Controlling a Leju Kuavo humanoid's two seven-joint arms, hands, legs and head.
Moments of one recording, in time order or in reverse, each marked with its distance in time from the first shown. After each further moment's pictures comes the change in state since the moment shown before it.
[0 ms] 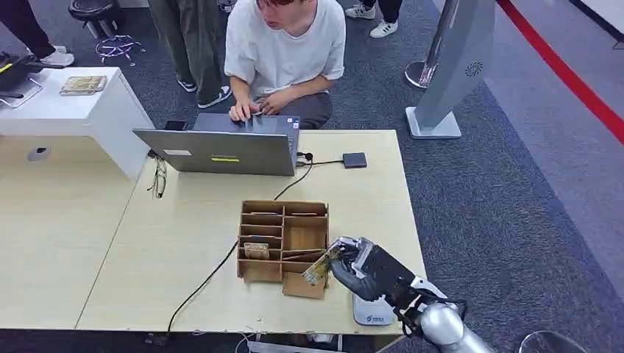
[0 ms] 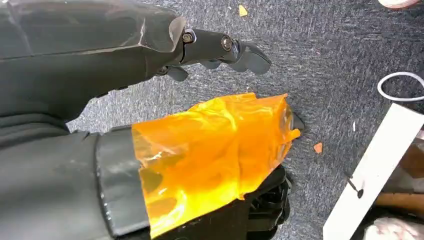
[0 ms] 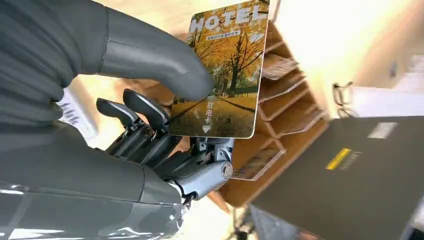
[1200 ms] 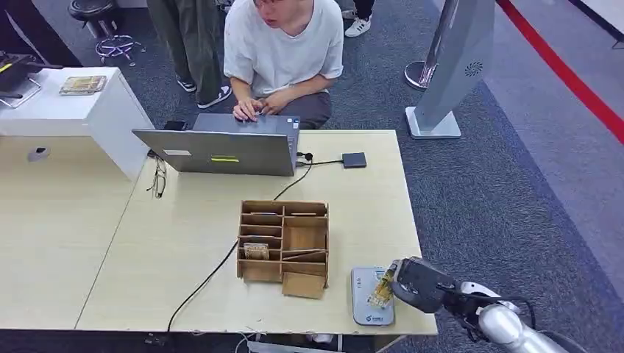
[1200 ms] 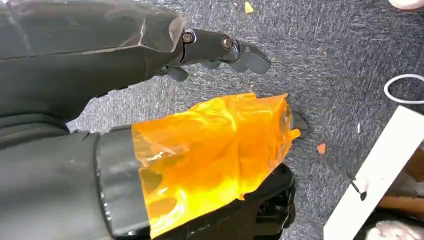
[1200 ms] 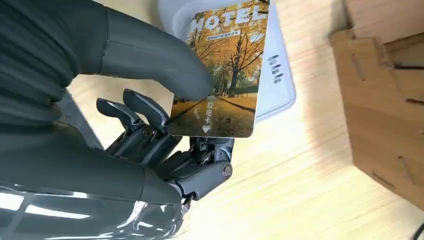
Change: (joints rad) left arm 0.020 -0.001 0.017 0.000 0.015 -0.008 -0.020; right arm 0.048 -0.315 -0.023 0.061 0.030 0.088 0.119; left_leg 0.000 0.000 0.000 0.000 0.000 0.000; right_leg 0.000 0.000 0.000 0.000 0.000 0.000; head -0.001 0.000
